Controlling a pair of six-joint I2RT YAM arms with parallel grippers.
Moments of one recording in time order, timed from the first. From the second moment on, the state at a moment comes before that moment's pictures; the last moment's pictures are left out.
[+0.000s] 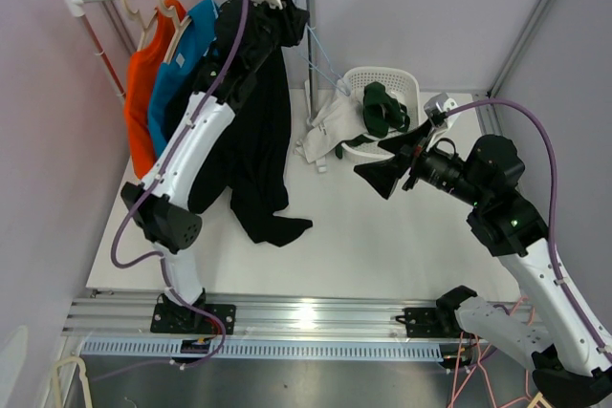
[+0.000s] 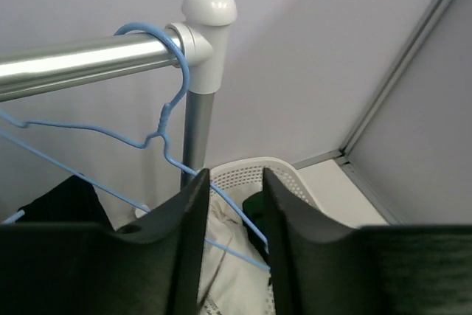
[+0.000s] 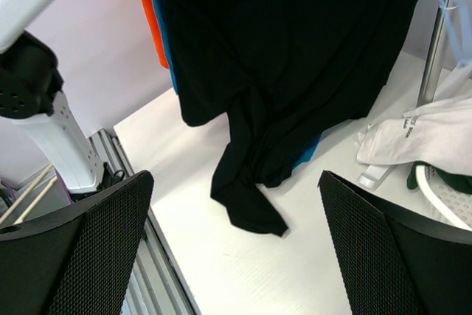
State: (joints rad) left arm -0.46 1.89 2.20 -0.21 0.01 -0.20; right arm 0.51 0.87 1.18 -0.32 -0.46 0.26
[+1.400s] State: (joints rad) left arm -0.12 1.81 2.21 -0.46 0.14 -0.15; right arm 0.51 0.86 1.17 -0.34 -0.51 0.28
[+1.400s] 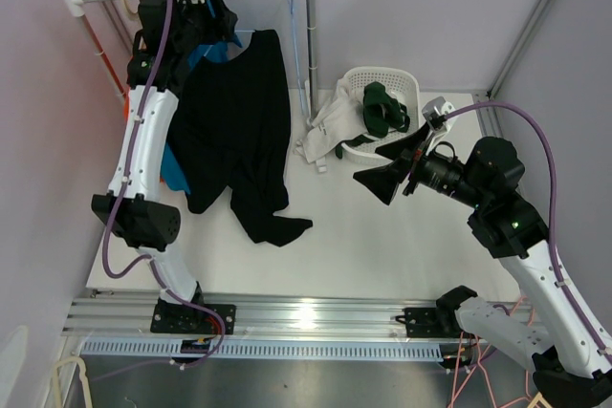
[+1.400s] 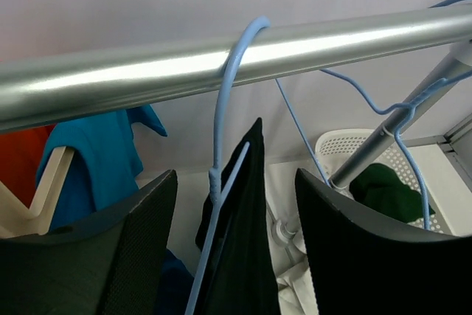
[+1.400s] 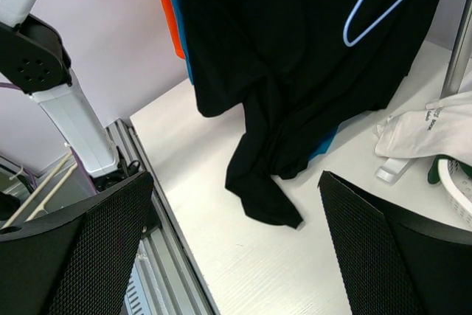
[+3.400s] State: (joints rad) left arm -0.42 1.40 2.09 -0.64 -0.47 -0.34; right arm 1.00 1.20 1.17 -0.04 -0.44 0.27
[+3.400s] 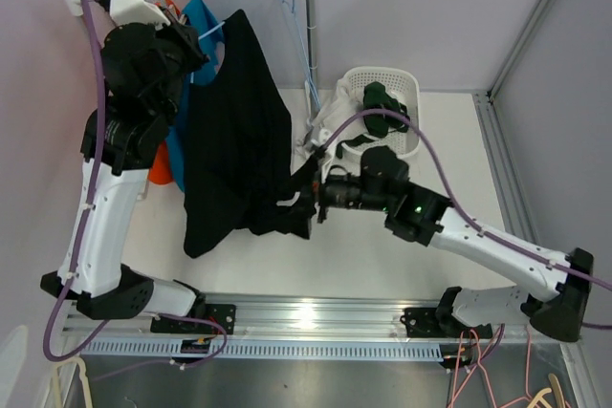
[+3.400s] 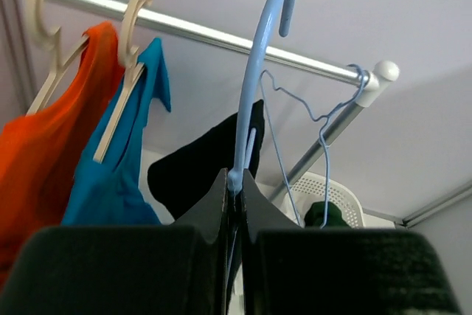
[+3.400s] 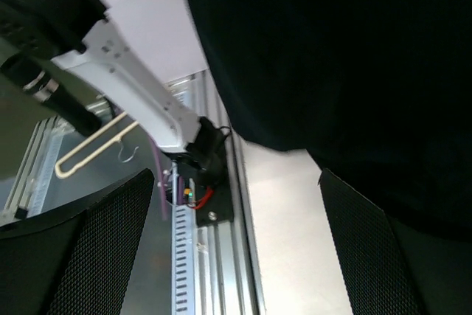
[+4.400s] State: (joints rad) left arm -0.54 1.43 2.09 -0.80 -0.69 -0.41; right arm 1.36 1.51 1.30 0.23 -0.07 0.12
